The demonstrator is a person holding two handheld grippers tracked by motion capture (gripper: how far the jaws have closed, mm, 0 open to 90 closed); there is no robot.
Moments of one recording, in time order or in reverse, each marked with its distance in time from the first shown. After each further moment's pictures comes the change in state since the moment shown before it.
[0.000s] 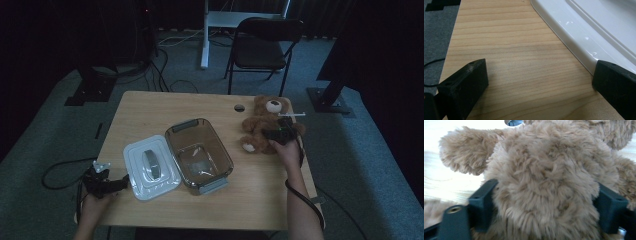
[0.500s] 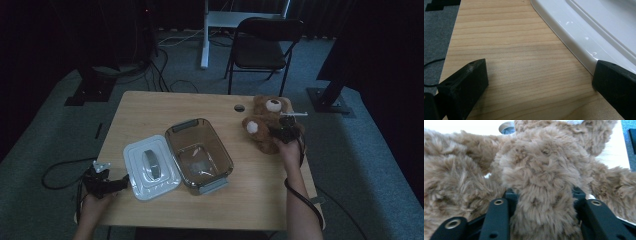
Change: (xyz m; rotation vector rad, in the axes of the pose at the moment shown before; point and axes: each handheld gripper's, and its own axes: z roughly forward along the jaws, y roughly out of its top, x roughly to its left) left arm 0.000 0.000 0.000 0.000 0.000 0.000; right arm 0.002 0.003 -0.019 -0.047 -0.063 0.018
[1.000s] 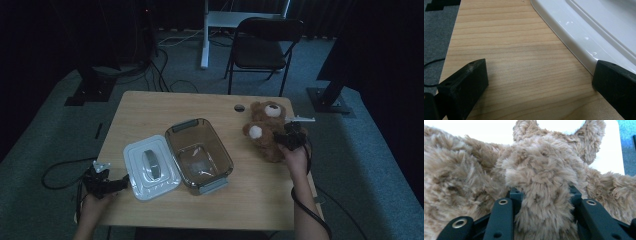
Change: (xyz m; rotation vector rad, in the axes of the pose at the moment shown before) left arm 0.000 0.000 0.000 0.000 0.000 0.000; right arm 0.012 -0.014 -0.047 -0.023 0.042 -0.065
